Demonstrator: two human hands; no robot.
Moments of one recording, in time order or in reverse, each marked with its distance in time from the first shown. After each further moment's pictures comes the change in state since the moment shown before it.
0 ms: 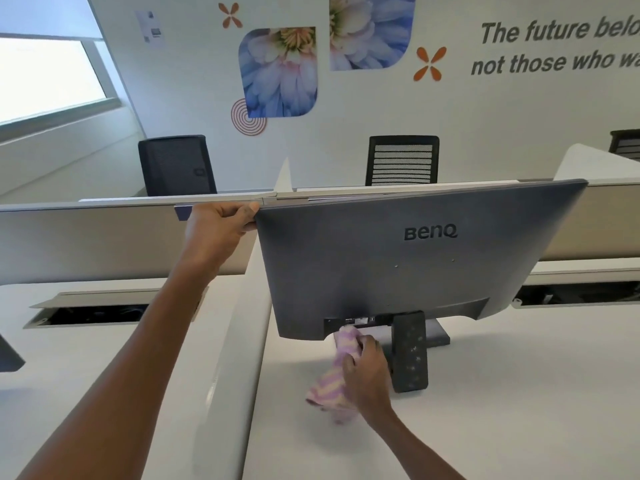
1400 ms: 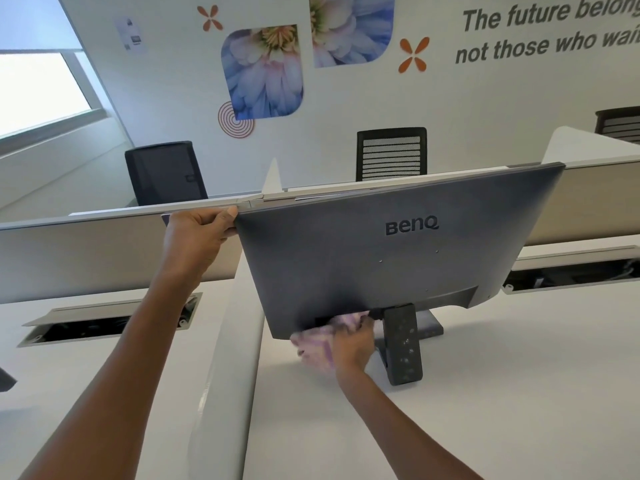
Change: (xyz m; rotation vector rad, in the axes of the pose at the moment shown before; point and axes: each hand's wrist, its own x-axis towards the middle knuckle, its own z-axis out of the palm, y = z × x) left_hand -0.002 -0.001 0.005 -0.004 0.044 0.029; right_hand 0.038 -0.035 0.019 0.510 0.194 0.452
